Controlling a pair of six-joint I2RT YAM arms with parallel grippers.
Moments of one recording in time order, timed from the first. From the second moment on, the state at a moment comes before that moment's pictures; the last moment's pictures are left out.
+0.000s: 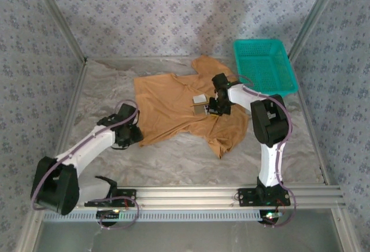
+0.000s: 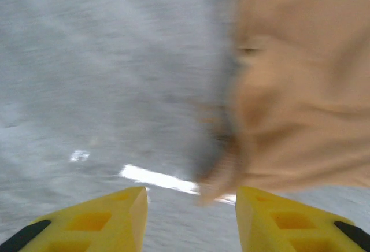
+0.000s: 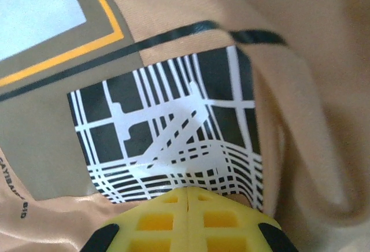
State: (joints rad) left arm -0.41 1.21 0.73 -0.74 -0.05 -0.74; right arm 0.38 2.02 1.40 -0.71 -0.15 0.50
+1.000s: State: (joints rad) left arm -0.38 1.27 0.55 -0.47 0.01 -0.82; right arm 0.50 1.35 0.76 -0.90 -0.17 0.59
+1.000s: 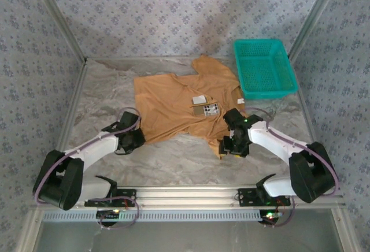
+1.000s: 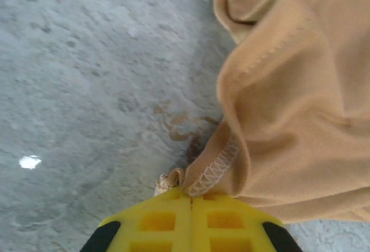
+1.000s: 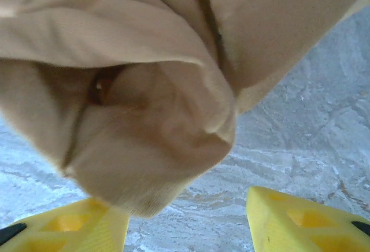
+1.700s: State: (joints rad) left arm -0.02 0.60 0.33 -0.43 0.31 -0.78; right arm 0.30 1.11 0.73 -0.88 -0.16 0.59
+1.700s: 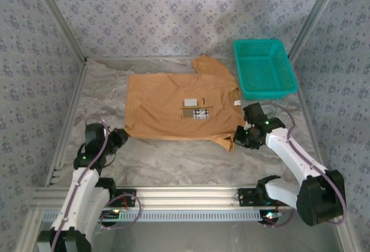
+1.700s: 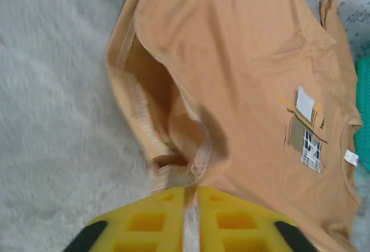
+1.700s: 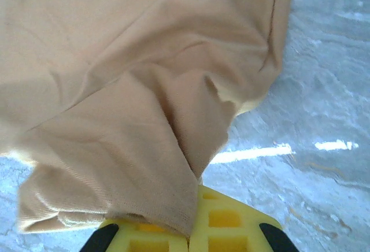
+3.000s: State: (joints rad) left arm -0.45 1.21 0.55 -0.56 -0.03 -0.96; right arm 0.21 1.06 0.67 -0.96 -0.18 0.61
